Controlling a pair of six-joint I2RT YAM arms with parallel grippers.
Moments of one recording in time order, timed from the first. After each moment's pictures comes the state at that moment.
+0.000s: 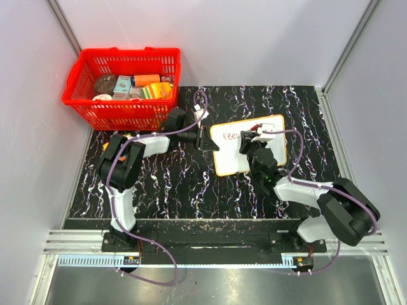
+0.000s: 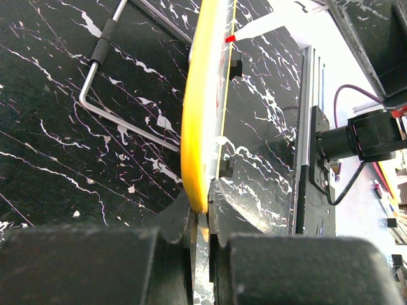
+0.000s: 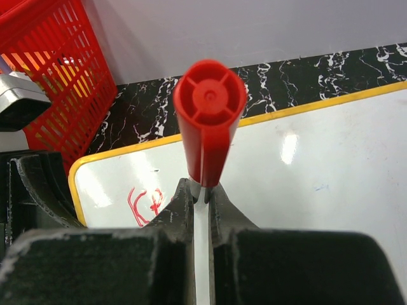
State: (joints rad) left arm -0.43 1.97 1.15 0.28 1.01 -0.31; right arm 0.69 1.38 0.51 0.92 0.59 0.22
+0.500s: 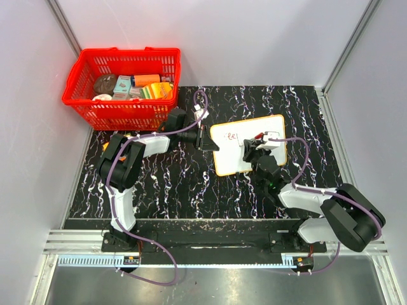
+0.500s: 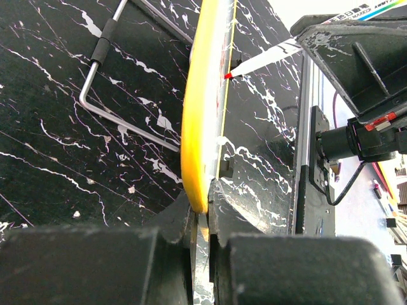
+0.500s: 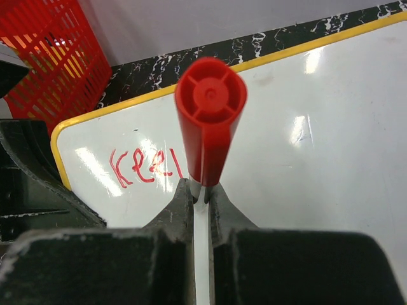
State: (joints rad) left arm -0.43 1.97 1.16 0.27 1.01 -0.31; right arm 0.69 1.32 0.40 0.91 0.58 0.31
